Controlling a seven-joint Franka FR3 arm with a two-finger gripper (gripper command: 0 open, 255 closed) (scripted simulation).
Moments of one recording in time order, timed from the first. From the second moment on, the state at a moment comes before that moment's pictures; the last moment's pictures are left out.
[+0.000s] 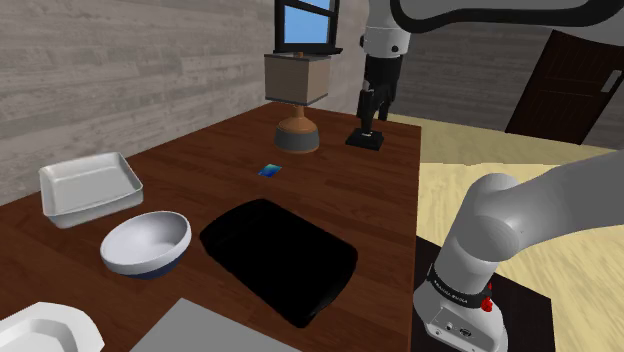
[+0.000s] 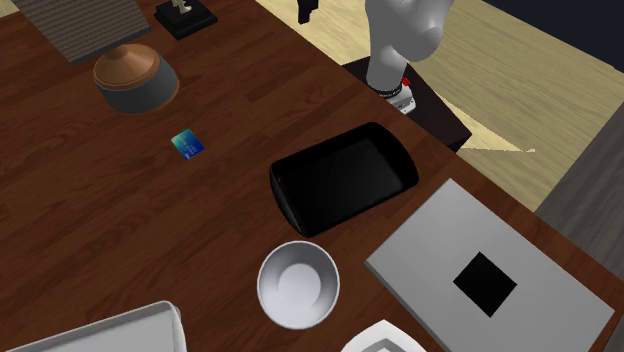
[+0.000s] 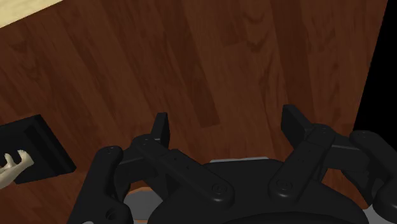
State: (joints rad) arm -0.02 -0.83 0.07 -2.37 -0.09 1.54 0.01
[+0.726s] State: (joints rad) arm 0.03 -0.62 0.23 -2.30 0.02 1.66 0.18
